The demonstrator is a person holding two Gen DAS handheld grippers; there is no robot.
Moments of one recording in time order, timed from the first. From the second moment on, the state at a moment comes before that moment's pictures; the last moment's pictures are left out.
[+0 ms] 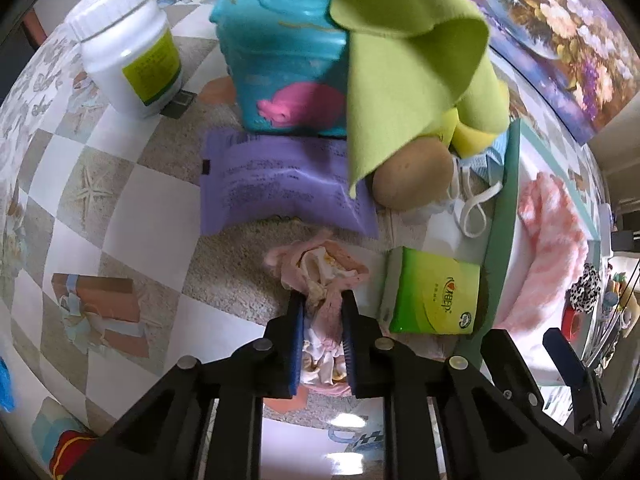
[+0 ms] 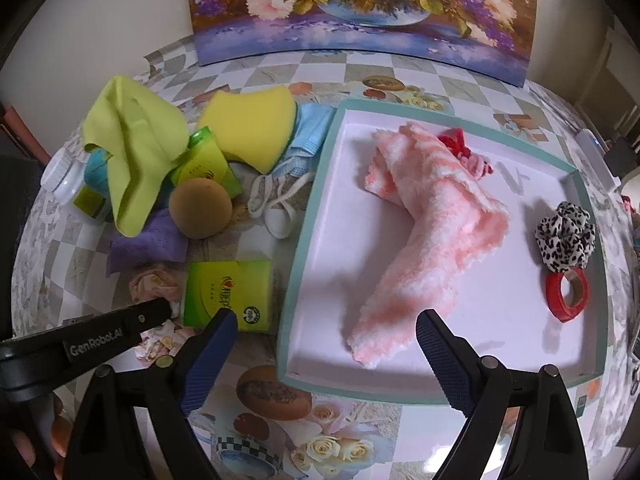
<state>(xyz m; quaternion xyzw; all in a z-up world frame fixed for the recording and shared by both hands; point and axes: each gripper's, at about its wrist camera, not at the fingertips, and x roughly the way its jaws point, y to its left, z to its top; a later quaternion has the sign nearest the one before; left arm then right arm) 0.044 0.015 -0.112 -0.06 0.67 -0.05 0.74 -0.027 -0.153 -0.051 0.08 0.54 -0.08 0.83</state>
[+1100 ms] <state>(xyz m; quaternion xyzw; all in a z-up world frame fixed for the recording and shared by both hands) 0.046 0.116 -0.048 -0.15 0.61 0.02 0.78 0.009 -0.099 -0.066 0.05 0.55 -0.02 0.84</state>
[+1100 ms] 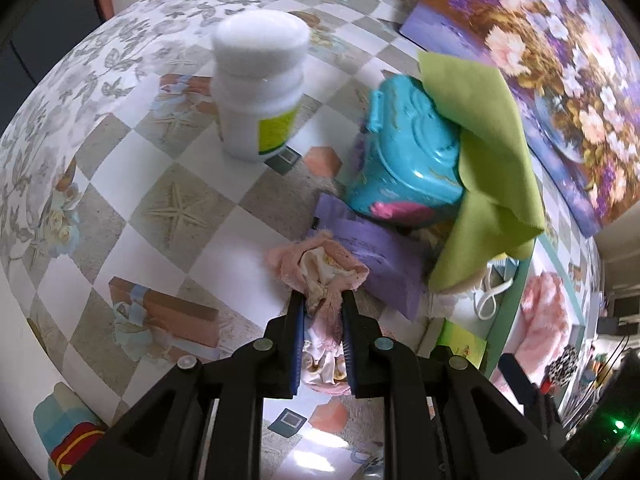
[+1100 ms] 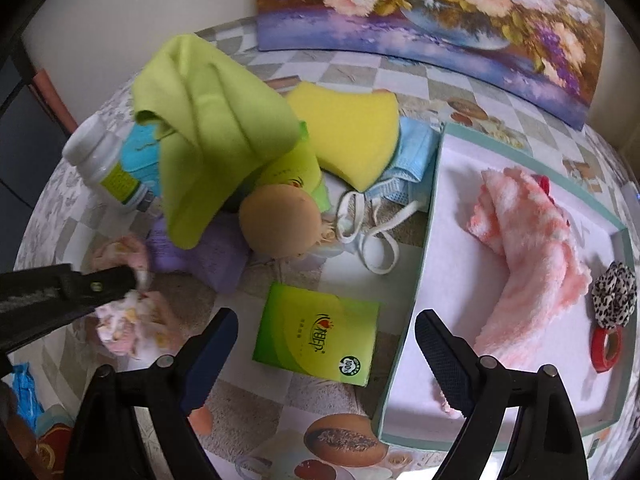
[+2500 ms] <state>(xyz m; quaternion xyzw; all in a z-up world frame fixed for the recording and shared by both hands) 0.047 0.101 -0.048 -0.16 0.61 0.02 0.78 0.015 -0.094 -0.053 0.06 0.51 0.00 0.86</state>
